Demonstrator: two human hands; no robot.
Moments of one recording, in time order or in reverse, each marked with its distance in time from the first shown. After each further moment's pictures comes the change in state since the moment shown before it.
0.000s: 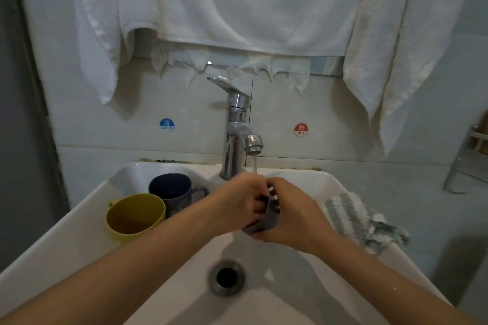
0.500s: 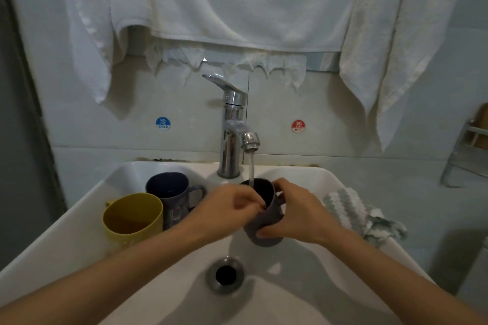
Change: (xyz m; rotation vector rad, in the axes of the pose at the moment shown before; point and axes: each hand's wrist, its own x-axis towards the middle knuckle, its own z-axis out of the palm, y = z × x) left_hand -0.009 -0.033 -0.026 0.801 0.211 0.449; right_hand 0.002 0.014 -0.004 0.071 -0.124 0.146
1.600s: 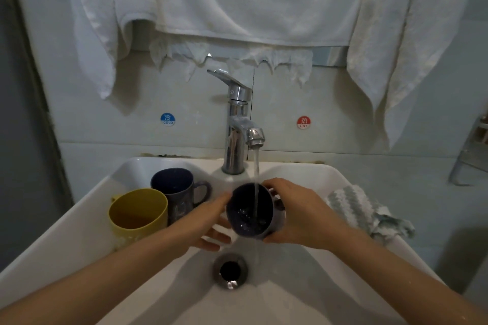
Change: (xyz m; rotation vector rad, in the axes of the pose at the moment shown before) left_hand -0.012 -0.040 -0.004 -0.397 -0.026 -0.680; right_hand -0.007 -0.008 -0.003 -0.135 -0.025 -0.237
